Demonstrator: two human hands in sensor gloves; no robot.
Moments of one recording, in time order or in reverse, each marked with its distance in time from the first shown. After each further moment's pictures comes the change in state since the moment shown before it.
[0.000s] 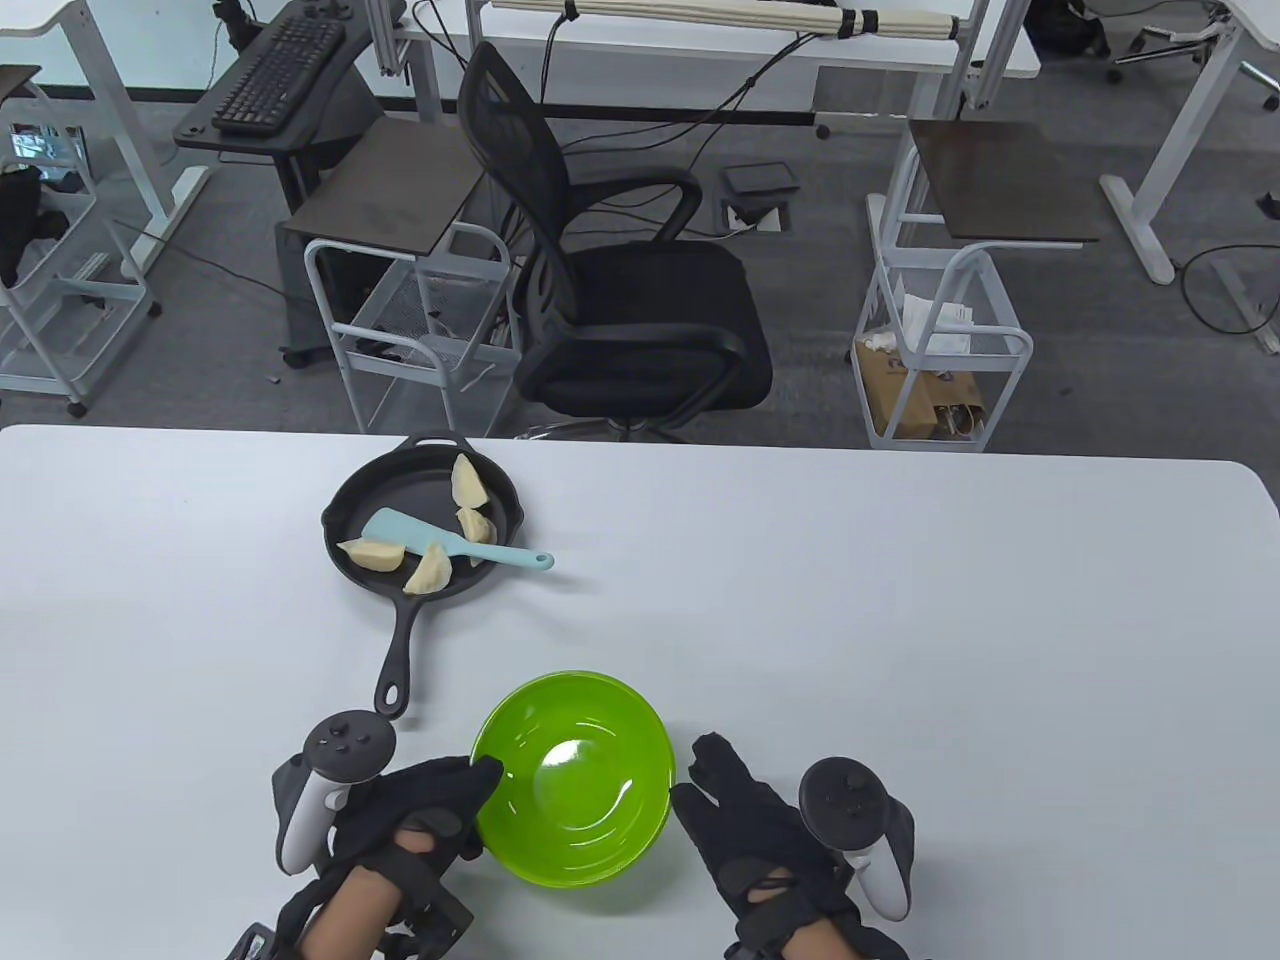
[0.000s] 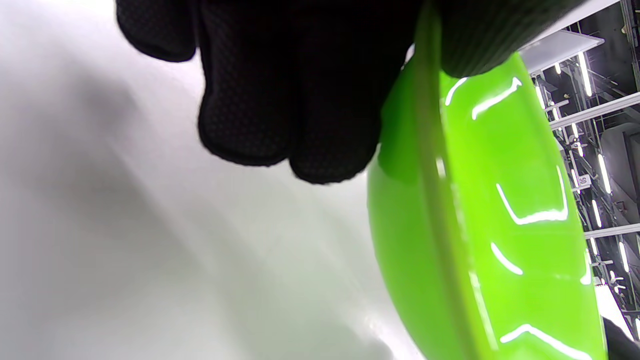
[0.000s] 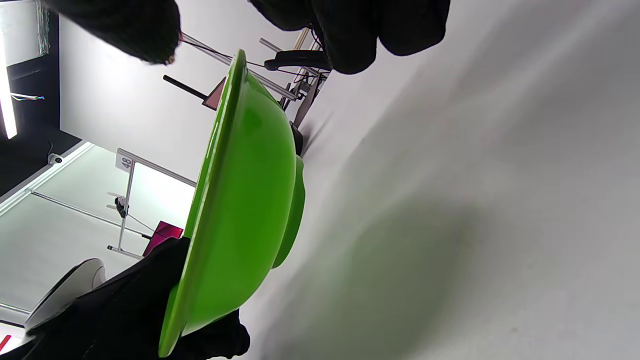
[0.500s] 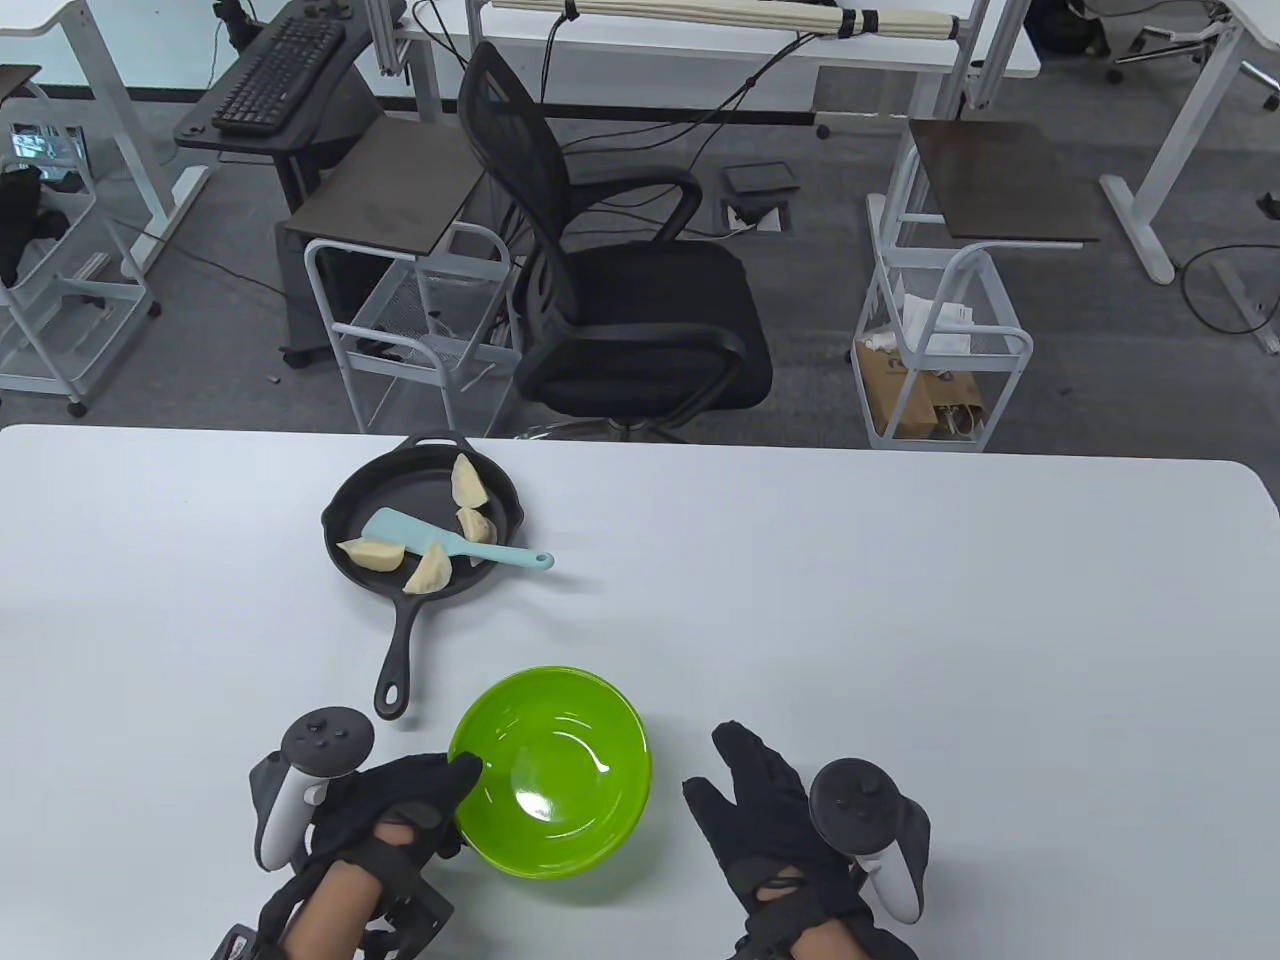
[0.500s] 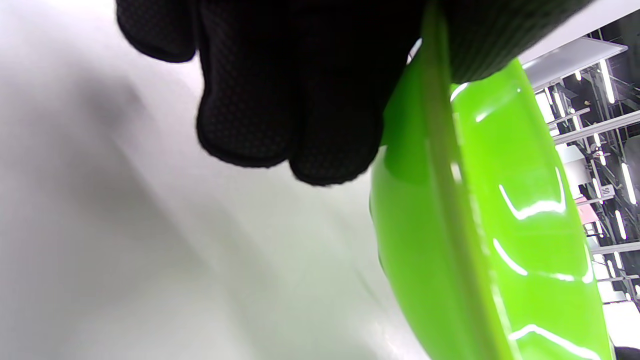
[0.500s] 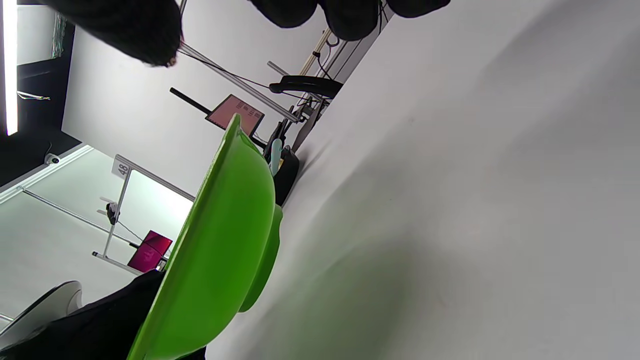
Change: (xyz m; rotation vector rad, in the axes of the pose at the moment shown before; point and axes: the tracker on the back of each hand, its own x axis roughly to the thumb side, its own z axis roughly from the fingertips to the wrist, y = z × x) left_hand -0.008 0.015 0.001 0.023 0.041 0.003; right_hand 0.002 -0.011 0.004 -0.080 -0.020 0.075
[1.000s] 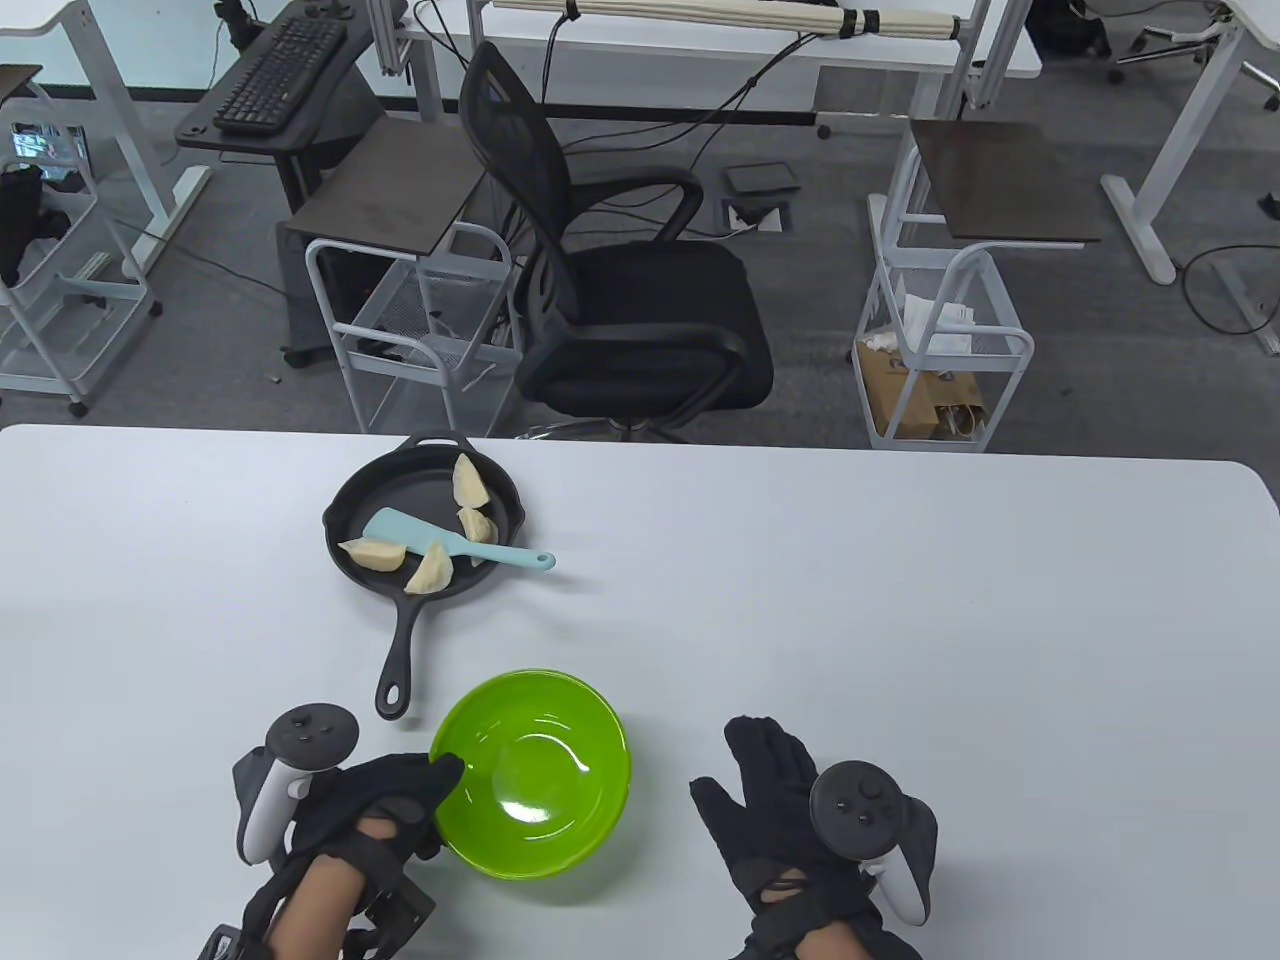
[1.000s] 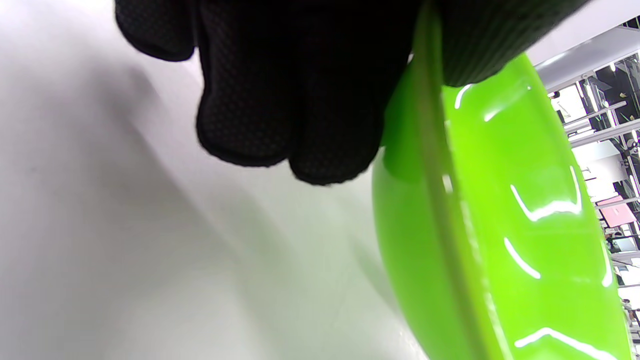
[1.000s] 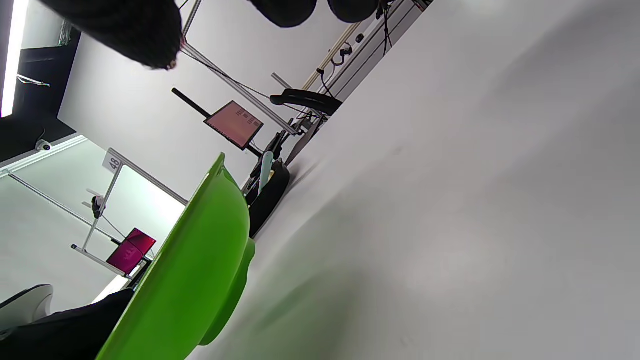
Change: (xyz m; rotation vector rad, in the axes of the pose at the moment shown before) left_hand -0.009 0.013 -0.003 -0.012 0.064 -0.026; right_hand -0.001 -0.005 0.000 -0.047 -0.009 0.093
